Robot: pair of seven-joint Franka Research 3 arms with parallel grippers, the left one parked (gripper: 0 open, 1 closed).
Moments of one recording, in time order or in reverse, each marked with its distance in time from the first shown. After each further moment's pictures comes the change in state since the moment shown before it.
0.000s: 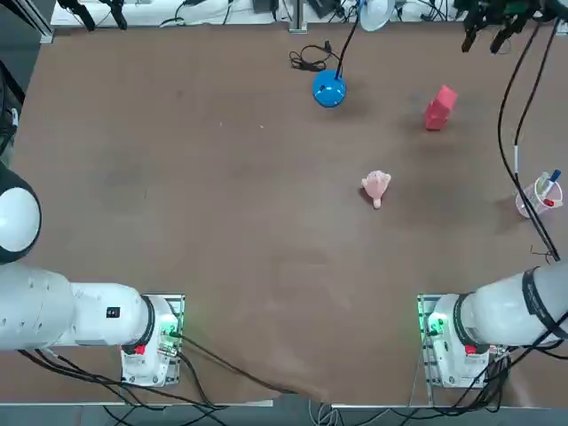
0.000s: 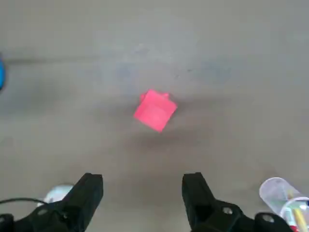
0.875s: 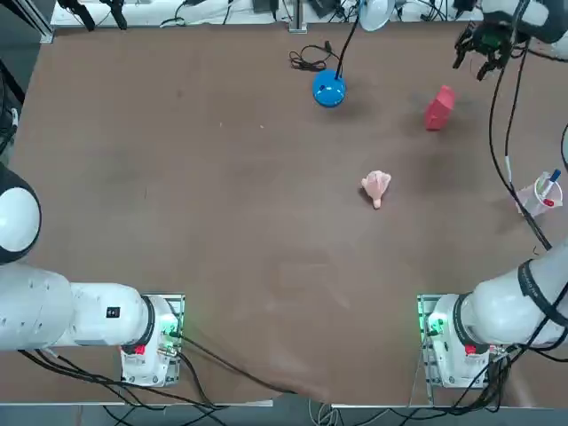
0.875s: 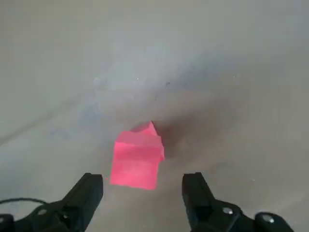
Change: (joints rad) arm -0.077 0.147 -0.001 -0.098 0.069 0.279 0.261
